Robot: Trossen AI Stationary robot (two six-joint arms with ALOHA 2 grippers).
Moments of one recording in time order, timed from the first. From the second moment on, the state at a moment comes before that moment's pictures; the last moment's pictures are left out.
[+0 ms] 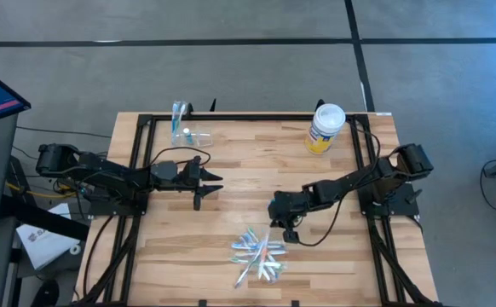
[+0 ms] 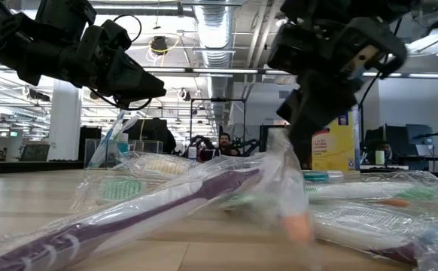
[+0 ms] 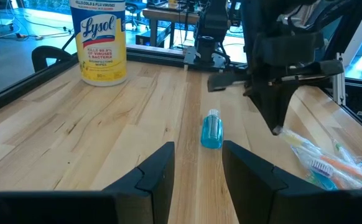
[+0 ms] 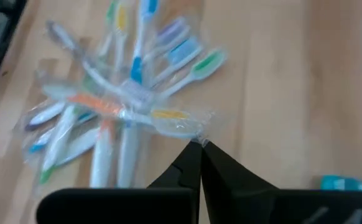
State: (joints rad) left arm 0.04 1.19 0.22 0.79 -0.06 -0.12; right arm 0.22 1.67 0.86 -0.07 -0.13 0.18
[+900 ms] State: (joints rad) left arm 0.04 1.19 0.22 0.86 0.03 -0.20; right arm 0.19 1.67 1.24 -0.32 0.06 -0.14
